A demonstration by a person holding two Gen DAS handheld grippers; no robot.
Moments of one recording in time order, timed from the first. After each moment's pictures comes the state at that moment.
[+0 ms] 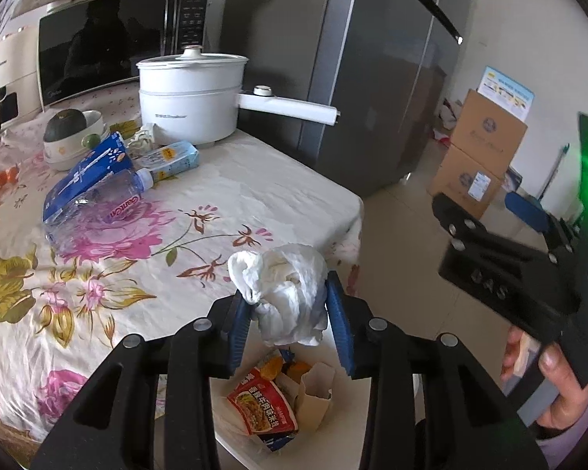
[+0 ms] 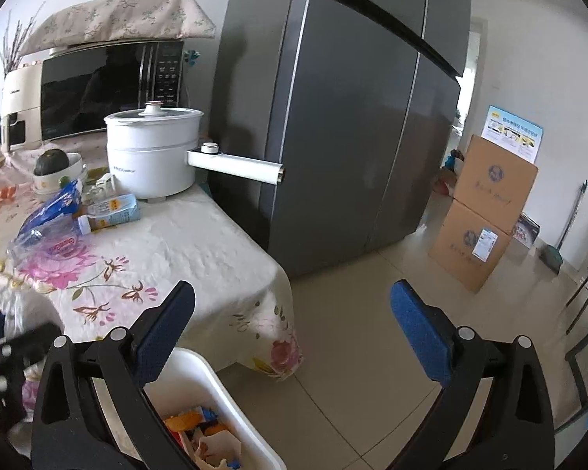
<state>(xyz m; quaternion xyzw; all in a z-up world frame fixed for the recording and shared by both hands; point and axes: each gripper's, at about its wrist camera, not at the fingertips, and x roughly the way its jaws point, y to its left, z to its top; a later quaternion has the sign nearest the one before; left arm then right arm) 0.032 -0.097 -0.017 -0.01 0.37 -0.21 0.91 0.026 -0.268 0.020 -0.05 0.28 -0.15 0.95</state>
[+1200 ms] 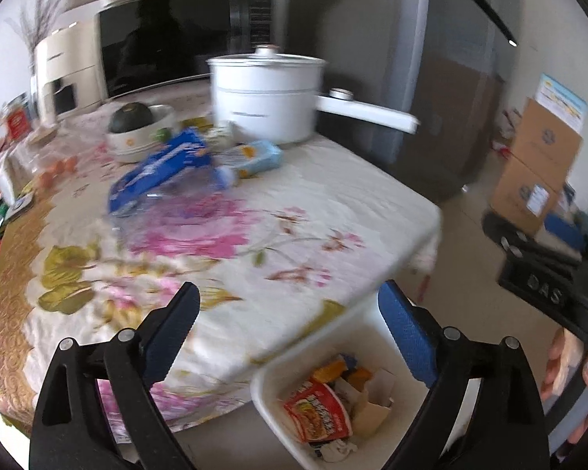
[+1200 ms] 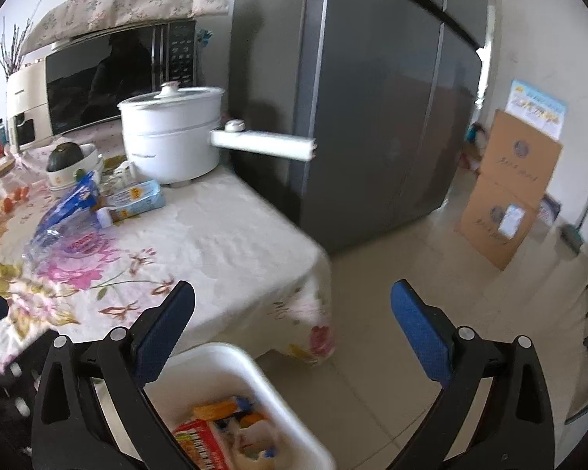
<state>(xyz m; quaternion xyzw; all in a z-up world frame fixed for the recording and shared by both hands) 0.052 -0.040 -0.023 -0.01 0.37 -0.08 0.93 0.055 -0.242 0.006 -0.01 0.34 -0.09 0.93</state>
